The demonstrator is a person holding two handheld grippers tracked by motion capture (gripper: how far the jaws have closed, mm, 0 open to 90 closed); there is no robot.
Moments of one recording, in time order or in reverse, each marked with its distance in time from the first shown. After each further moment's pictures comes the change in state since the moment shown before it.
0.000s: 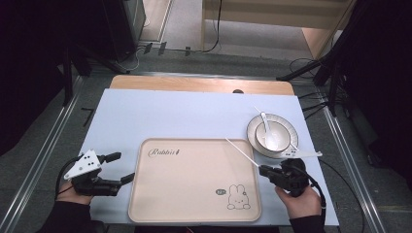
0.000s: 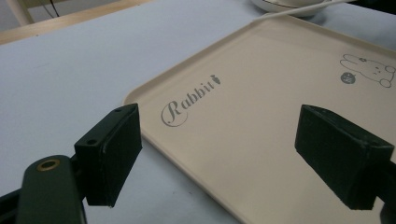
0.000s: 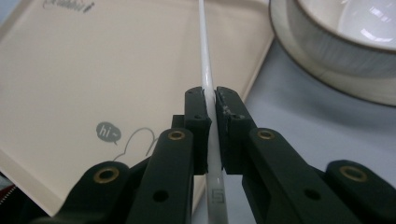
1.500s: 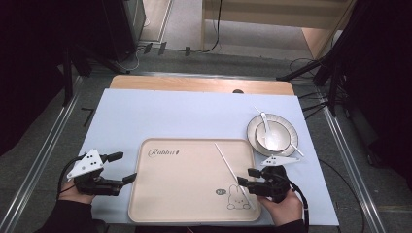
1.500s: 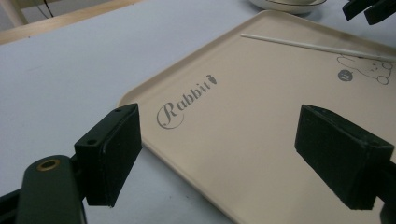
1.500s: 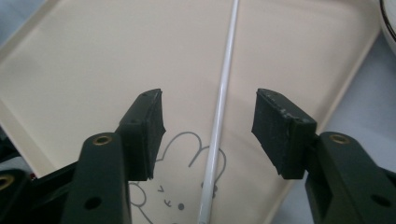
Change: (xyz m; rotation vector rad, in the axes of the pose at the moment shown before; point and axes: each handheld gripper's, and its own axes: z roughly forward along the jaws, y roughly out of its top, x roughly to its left) left arm -0.001 0.002 0.004 0.010 -0.014 0.013; right arm 0.021 -0.007 0.032 -0.027 0.141 -0.097
